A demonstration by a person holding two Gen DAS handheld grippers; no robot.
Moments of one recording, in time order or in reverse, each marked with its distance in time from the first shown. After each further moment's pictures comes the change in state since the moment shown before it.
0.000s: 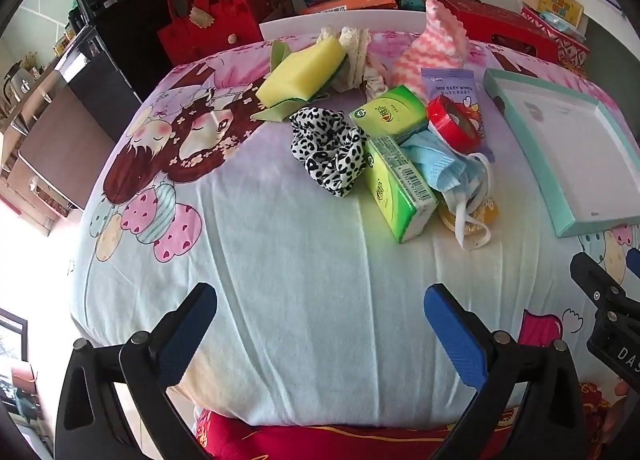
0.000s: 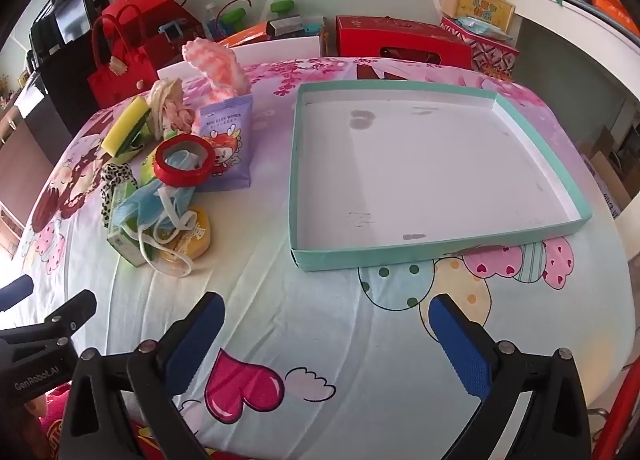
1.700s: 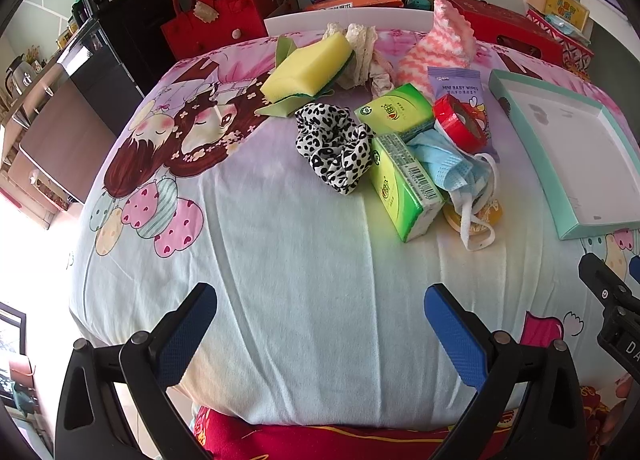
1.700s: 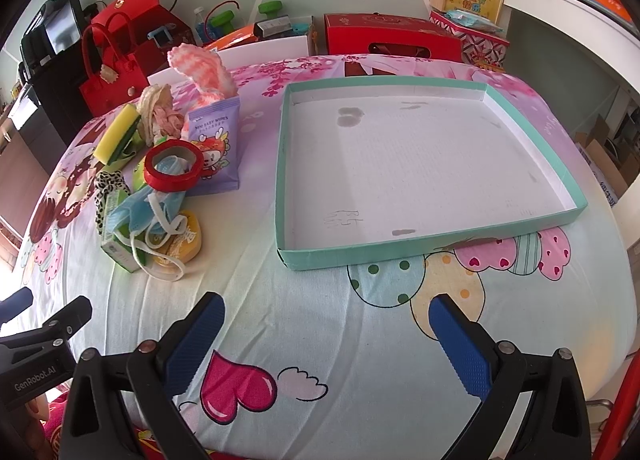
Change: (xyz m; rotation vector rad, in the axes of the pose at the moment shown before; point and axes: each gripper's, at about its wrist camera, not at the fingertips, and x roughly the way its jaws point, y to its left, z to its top) left arm 0.004 0.001 0.000 -0.021 0.006 0.008; right arm 0.000 -0.005 0.001 0.040 0.005 -0.003
